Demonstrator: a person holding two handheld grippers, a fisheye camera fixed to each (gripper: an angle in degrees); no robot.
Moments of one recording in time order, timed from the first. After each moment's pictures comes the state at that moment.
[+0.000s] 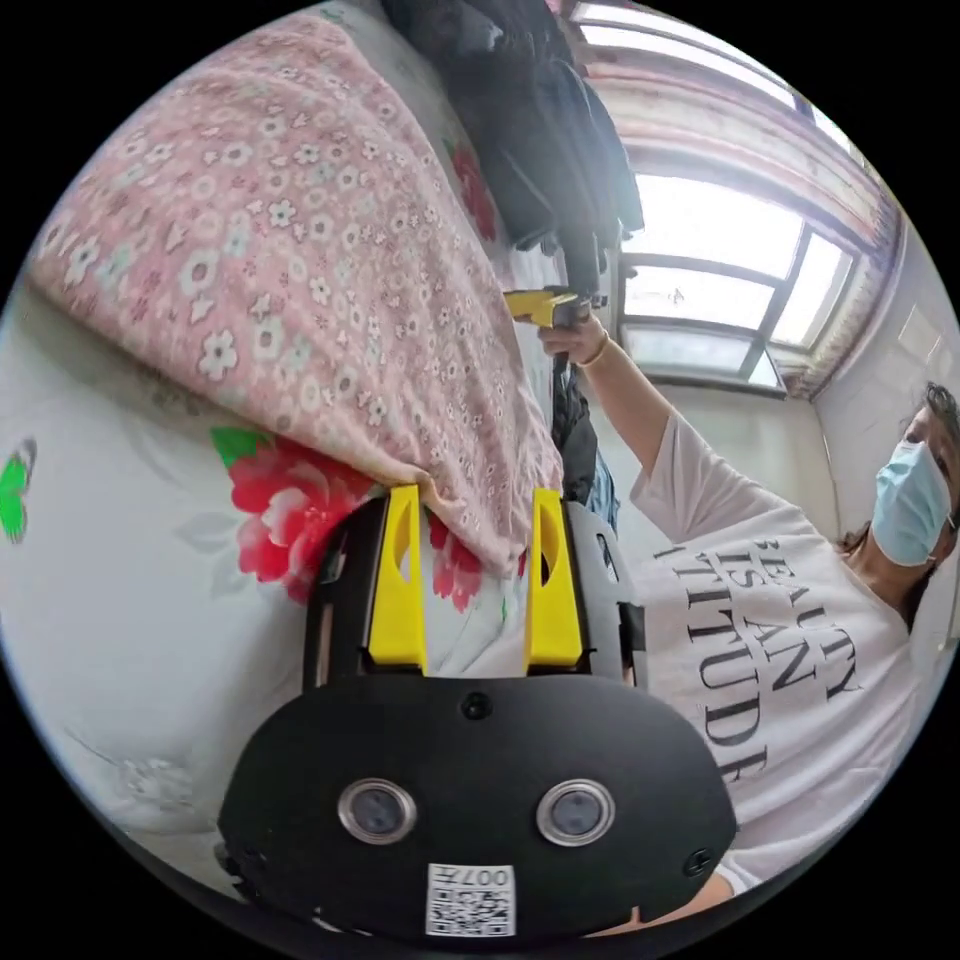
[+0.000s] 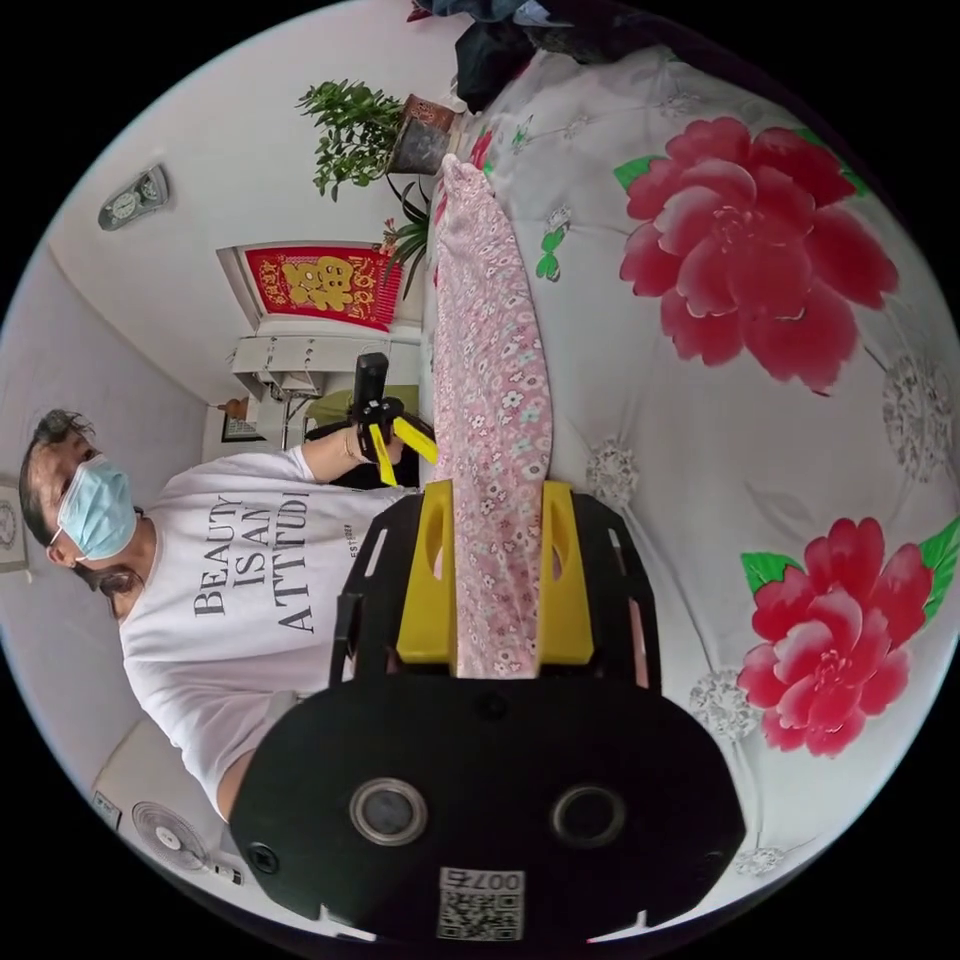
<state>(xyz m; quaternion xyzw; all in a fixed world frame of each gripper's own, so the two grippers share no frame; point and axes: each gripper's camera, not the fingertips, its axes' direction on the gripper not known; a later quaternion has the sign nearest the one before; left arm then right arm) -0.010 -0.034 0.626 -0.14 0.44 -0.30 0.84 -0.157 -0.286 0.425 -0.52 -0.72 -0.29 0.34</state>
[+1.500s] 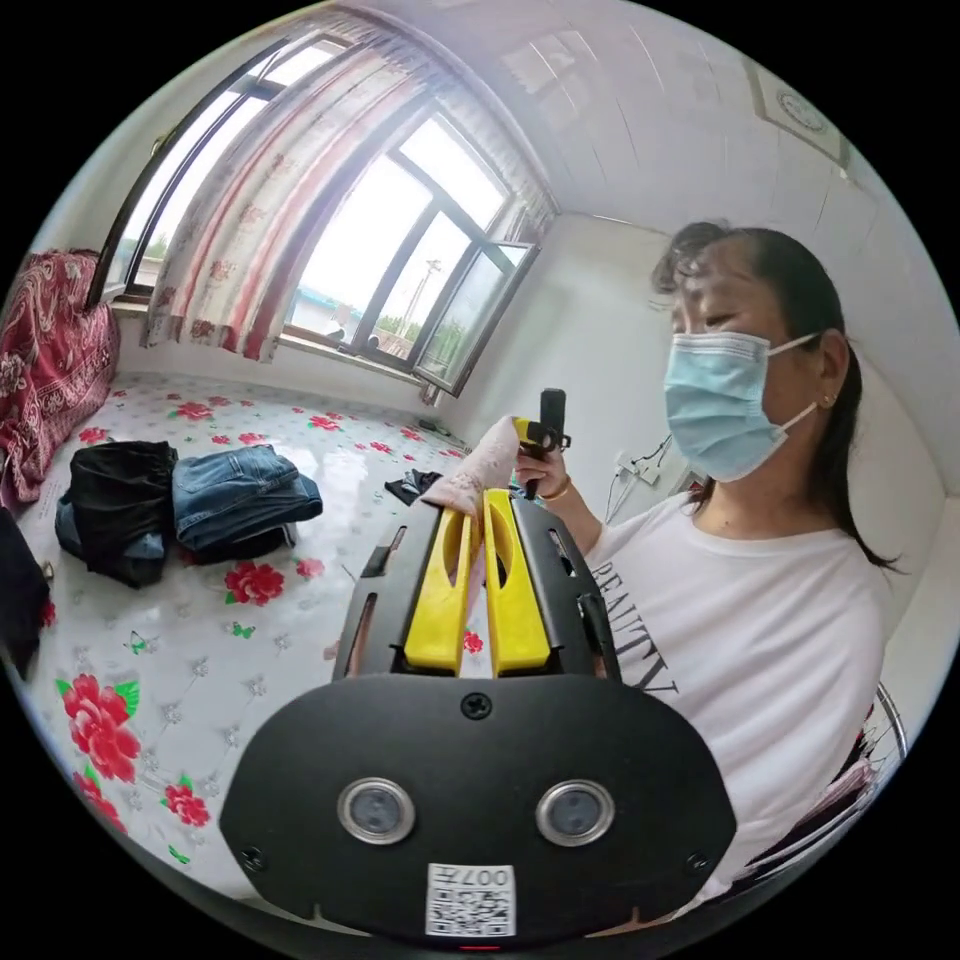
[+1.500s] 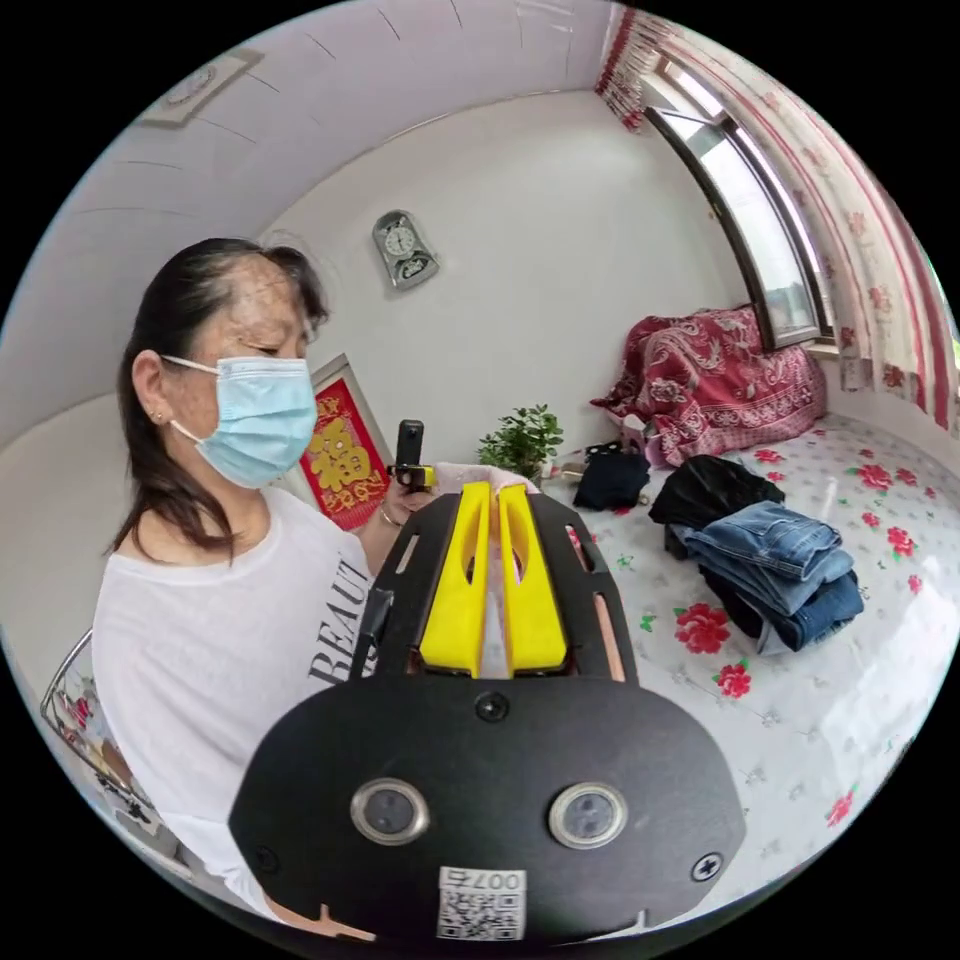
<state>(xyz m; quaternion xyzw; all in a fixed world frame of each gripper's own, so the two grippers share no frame) 0.069 -0.099 0.235 0.14 0.42 0.12 0.89 0.191 -0.387 -0.037 0.00 -0.77 -0.14 0.63</state>
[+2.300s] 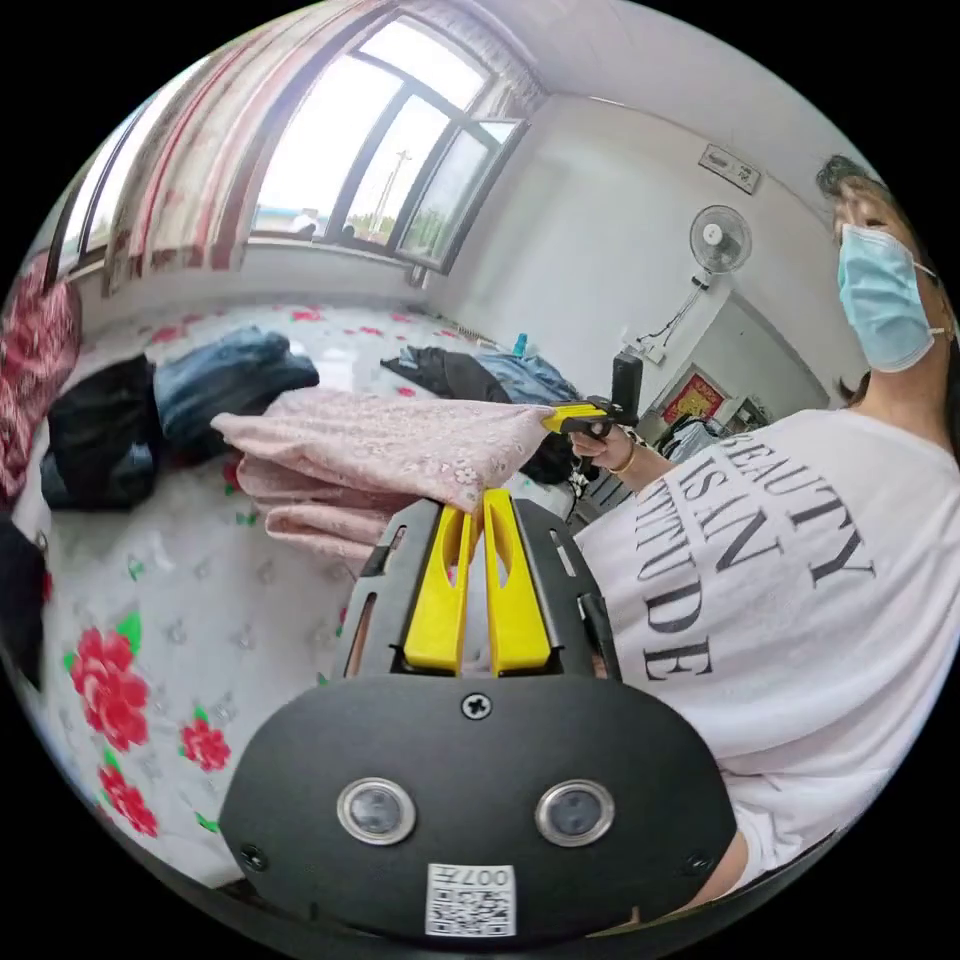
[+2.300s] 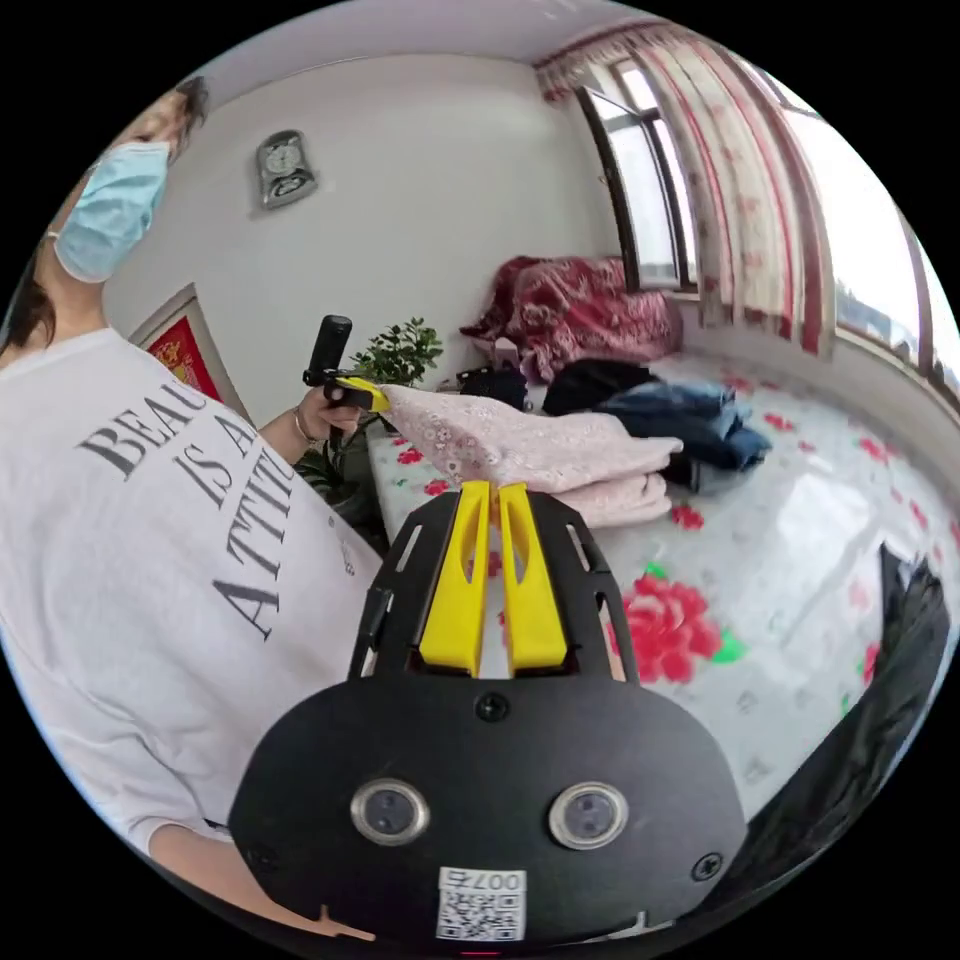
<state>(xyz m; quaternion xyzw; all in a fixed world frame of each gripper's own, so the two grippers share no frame) 0.101 -0.050 0.323 -0.01 0.40 0.22 0.89 0.088 -0.170 -0.129 -0.06 -0.59 -0.12 0.80</state>
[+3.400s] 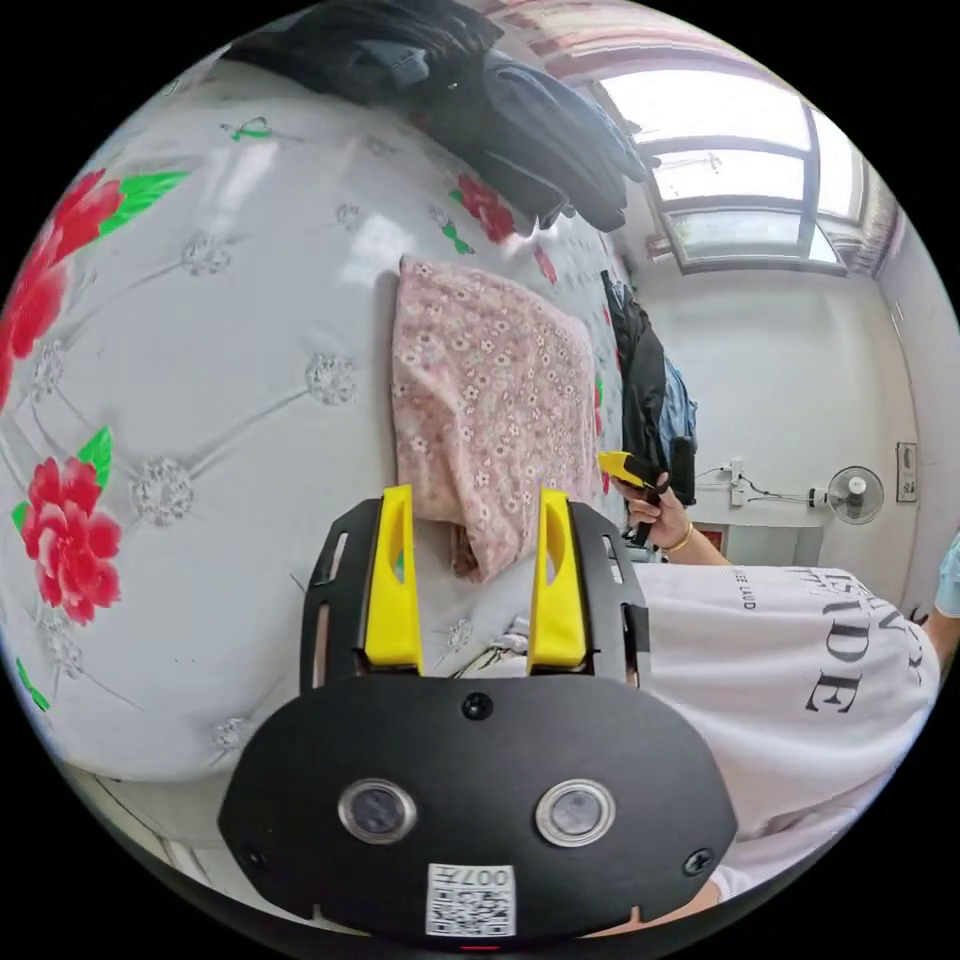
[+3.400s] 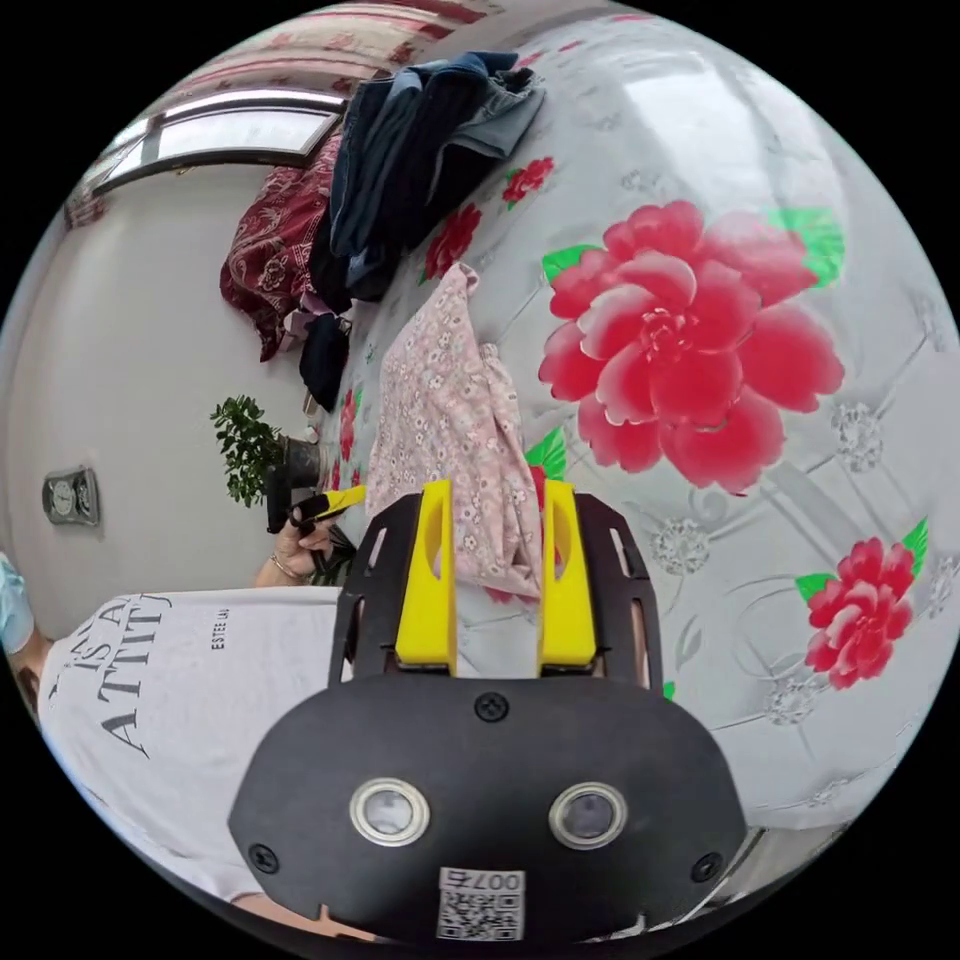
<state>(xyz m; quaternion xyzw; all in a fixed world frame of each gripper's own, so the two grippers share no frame) -0.002 -0.087 0.568 -0.26 0.37 -0.11 0.89 0.001 -0.134 0.170 -0.43 -0.53 0.20 0.70</state>
